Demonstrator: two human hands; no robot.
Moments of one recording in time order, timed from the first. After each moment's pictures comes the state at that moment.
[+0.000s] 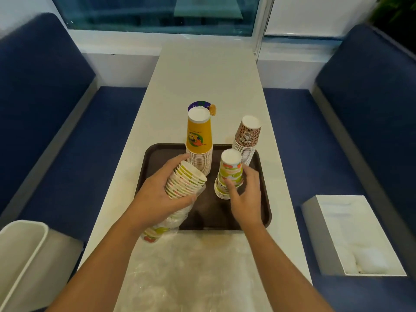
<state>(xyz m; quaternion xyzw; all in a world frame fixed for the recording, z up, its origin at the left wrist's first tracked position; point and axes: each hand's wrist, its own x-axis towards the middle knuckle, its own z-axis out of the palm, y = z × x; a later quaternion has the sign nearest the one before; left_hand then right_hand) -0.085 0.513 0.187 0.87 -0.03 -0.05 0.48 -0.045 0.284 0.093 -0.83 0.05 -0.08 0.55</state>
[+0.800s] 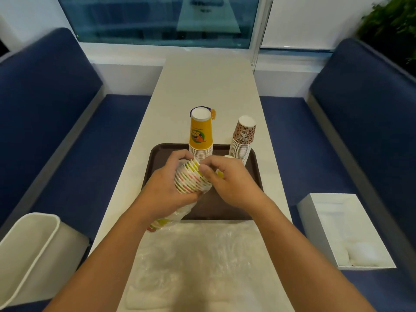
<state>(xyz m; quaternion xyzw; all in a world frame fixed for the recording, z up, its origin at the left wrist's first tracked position) -0.116 0.502 0.216 0.88 -0.06 -0.02 0.46 -0.076 0.305 0.229 -0.85 -0.24 0.06 0.47</state>
